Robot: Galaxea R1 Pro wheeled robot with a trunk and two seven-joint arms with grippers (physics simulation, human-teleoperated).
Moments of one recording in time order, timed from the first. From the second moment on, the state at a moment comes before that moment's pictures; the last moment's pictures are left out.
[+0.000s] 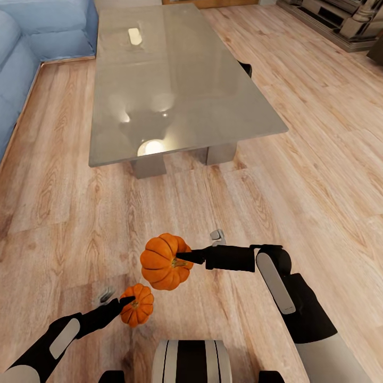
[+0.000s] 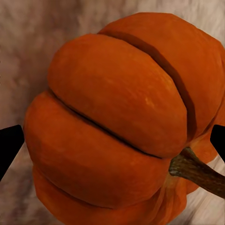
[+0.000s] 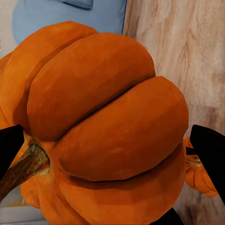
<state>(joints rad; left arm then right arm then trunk) -0.51 0.26 -0.10 -0.57 0.81 0.49 -0.46 -0.61 -0.04 0.24 -1.49 -0.60 1.04 0.71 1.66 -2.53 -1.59</state>
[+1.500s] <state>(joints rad) -0.51 0.27 -0.10 -0.54 0.79 0.48 -0.47 -0.61 -0.04 0.24 -1.49 -0.60 1.04 0.71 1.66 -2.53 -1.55</state>
